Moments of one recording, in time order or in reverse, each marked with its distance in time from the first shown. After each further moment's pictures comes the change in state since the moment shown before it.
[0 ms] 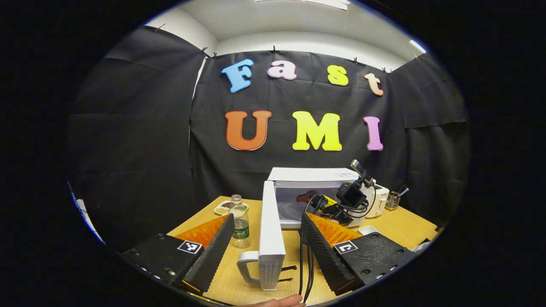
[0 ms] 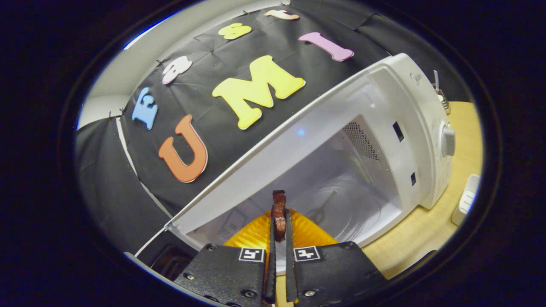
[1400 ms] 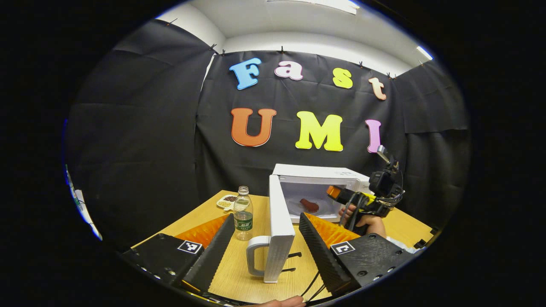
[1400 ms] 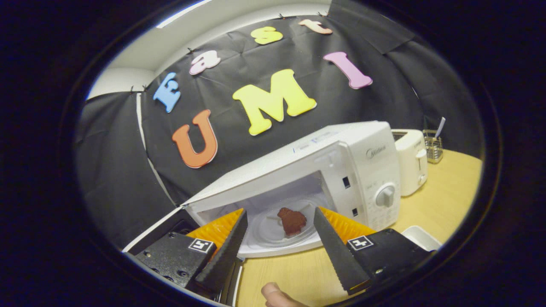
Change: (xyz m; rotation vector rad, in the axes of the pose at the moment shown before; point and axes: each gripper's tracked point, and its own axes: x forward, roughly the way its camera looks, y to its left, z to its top) left arm -0.039 0.013 -0.008 -0.064 -0.007 -0.019; right arm -0.145 -0.013 0.070 -0.323 -0.018 0.061
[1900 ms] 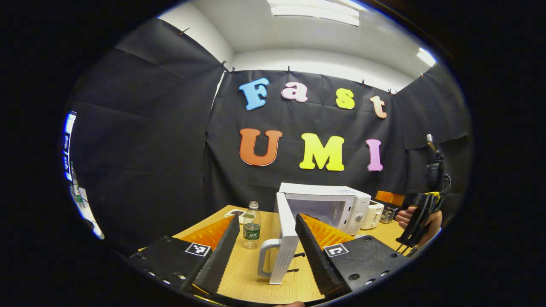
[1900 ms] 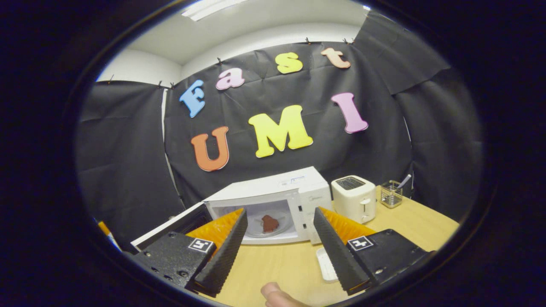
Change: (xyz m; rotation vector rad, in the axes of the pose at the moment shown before) left arm -0.047 0.022 0.026 -0.024 -0.138 0.024; right arm -0.189 -0.050 0.080 -0.164 -0.084 -0.002
